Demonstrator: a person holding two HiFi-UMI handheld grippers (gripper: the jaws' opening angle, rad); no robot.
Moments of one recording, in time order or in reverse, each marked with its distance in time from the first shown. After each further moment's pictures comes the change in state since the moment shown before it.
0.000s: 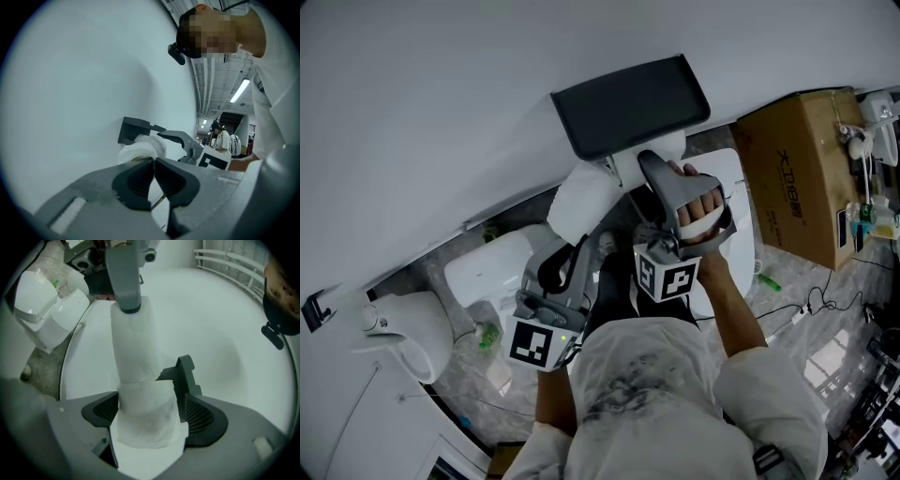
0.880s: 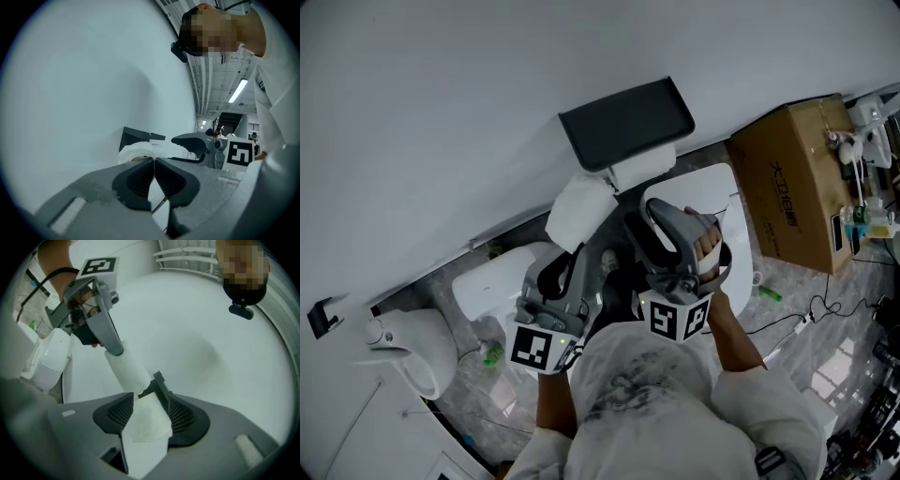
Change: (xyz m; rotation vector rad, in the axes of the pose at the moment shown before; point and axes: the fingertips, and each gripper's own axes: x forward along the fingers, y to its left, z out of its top) left arm -0.012 -0.001 0.027 0.054 -0.045 -0.015; right arm -0.063 -0.039 0.026 0.370 -0.090 -0.024
